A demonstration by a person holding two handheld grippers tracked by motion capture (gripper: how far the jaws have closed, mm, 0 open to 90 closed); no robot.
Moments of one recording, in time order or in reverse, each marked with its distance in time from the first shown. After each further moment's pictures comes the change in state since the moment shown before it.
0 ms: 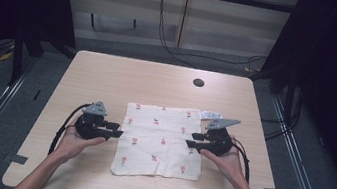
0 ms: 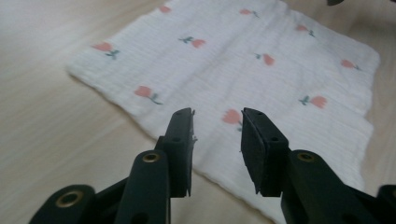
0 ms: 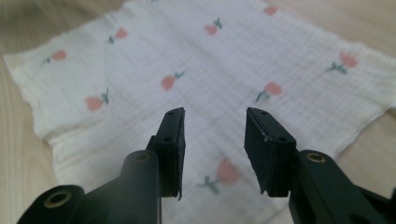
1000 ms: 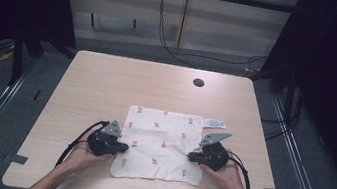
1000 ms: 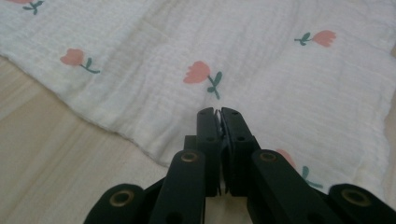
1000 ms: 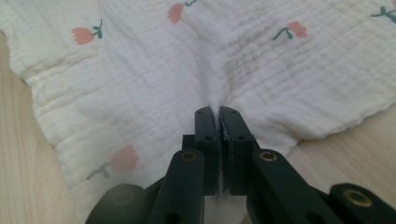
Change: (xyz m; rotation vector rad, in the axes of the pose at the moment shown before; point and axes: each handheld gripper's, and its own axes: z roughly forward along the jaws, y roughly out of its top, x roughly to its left) left arm -0.030 -0.018 0.033 0.148 -0.009 0.105; right arm 0.017 -0.031 0.011 0.138 0.007 -0.041
